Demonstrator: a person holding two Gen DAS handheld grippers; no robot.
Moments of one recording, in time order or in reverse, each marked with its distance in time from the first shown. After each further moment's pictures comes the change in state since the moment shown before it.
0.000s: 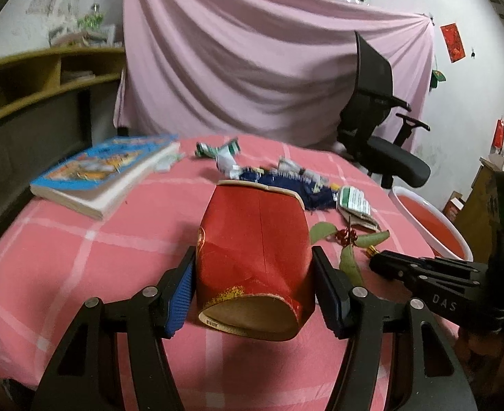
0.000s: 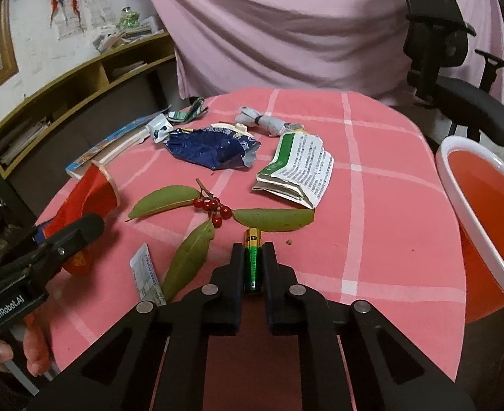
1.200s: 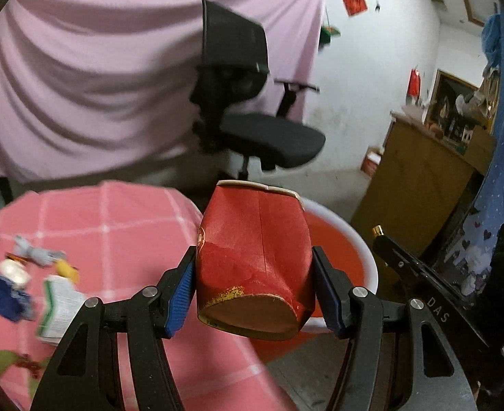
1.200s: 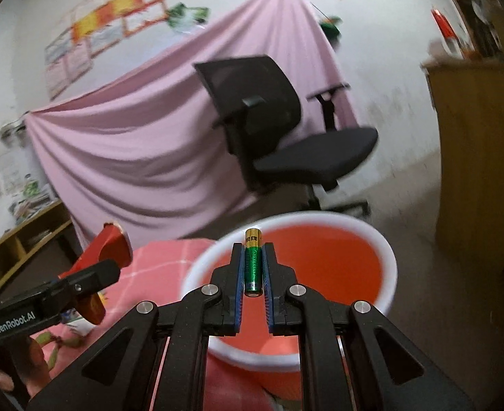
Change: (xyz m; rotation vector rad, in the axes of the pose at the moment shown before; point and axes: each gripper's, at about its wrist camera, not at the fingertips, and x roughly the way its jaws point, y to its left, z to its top) left arm 0.119 -0.279 0.084 0.231 0.134 -0.369; right arm -0.125 -0.232 -0.036 0.453 -0.485 -0.311
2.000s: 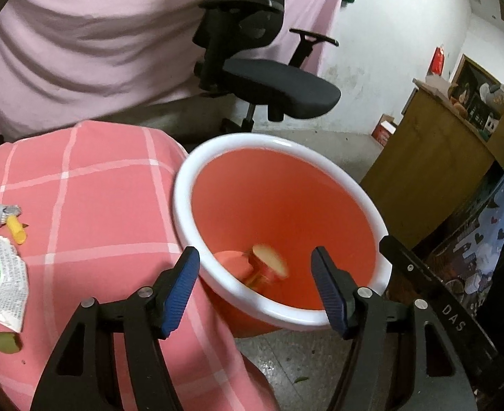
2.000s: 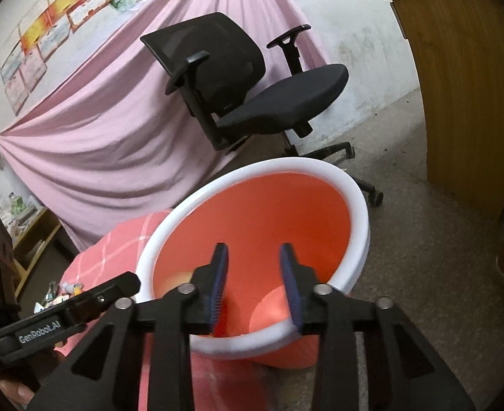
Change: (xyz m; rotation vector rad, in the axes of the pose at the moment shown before) left arm 0.043 -0.006 -0.010 -0.094 0.175 0.018; right arm 0.005 -0.047 -0.015 0.136 0.153 -0.020
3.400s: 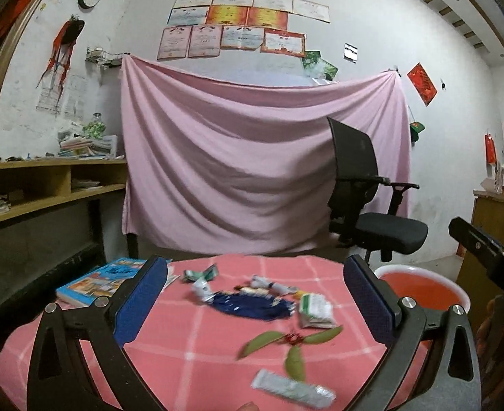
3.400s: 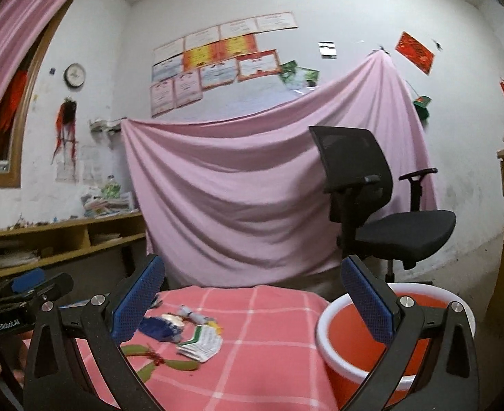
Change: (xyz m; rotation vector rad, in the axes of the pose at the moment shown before) left arm -0.241 0.147 -0.141 -0.009 -0.695 0.430; right arm -0.077 0.204 -0.049 -0.435 -0.426 0.330
